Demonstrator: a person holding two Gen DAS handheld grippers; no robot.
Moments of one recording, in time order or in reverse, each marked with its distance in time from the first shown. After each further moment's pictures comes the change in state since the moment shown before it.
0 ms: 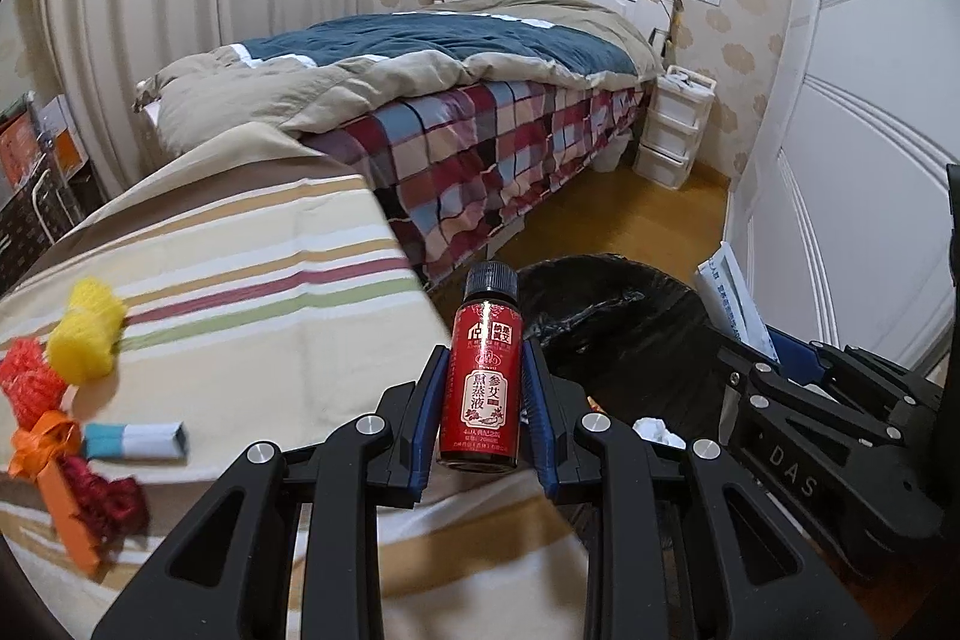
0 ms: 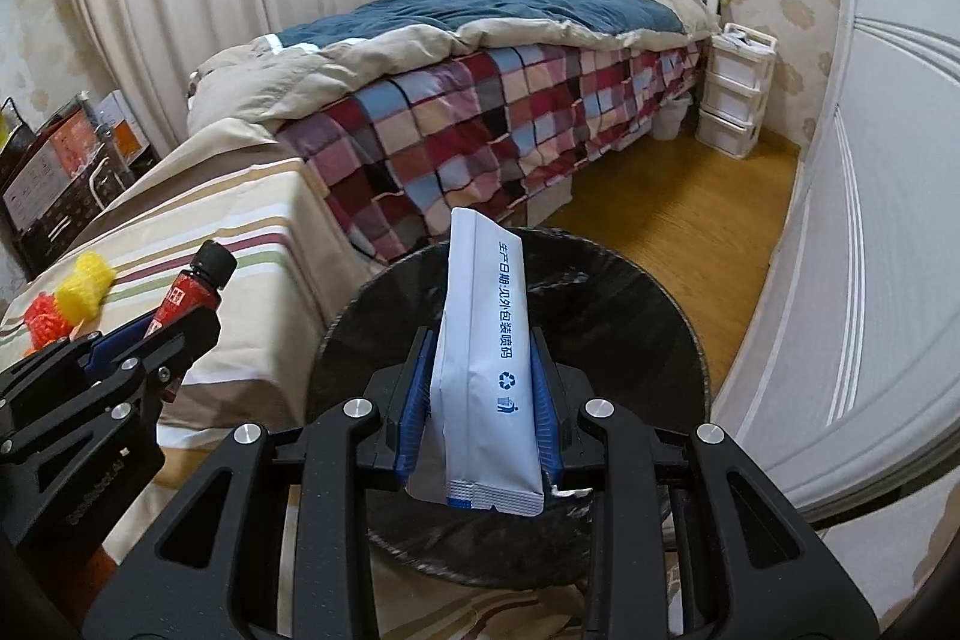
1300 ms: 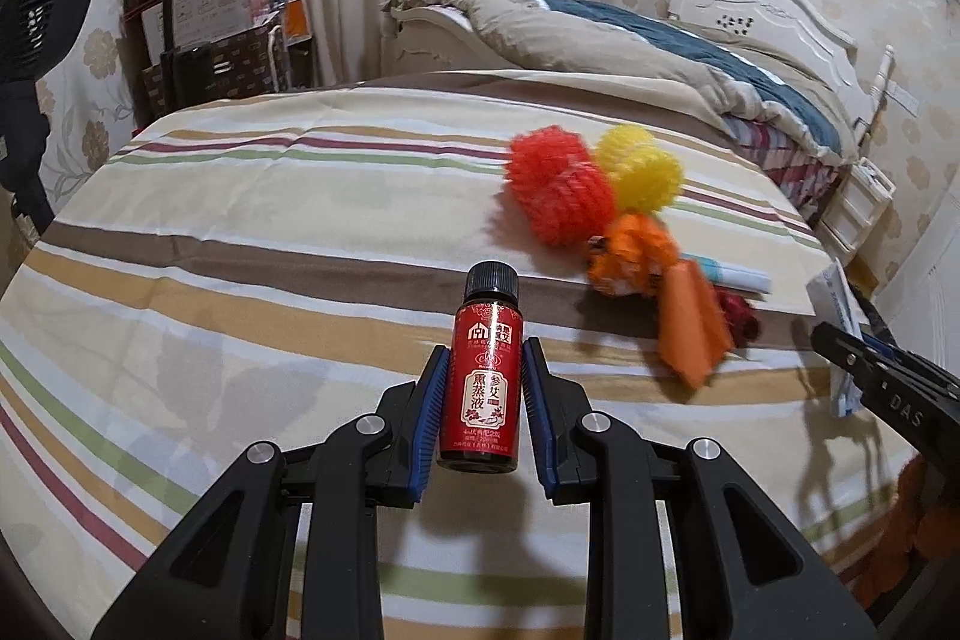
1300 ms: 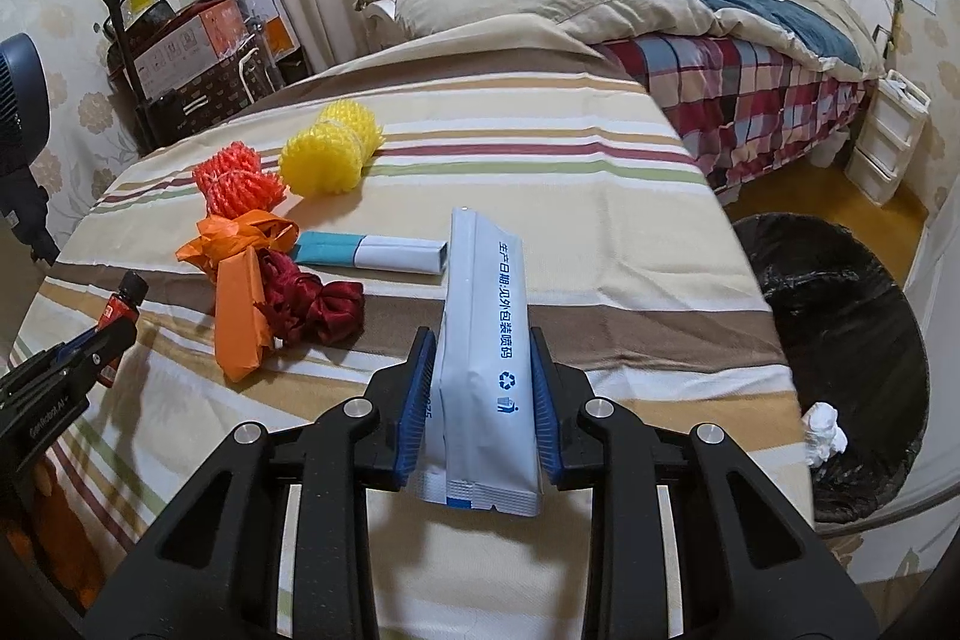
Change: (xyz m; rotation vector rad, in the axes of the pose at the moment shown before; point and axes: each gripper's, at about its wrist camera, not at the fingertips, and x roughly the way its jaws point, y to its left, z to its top) left arm -0.140 0.239 -0.129 -0.377 0.030 0.324; right arm -0.017 0.211 -0.054 -0.248 0.099 0.268
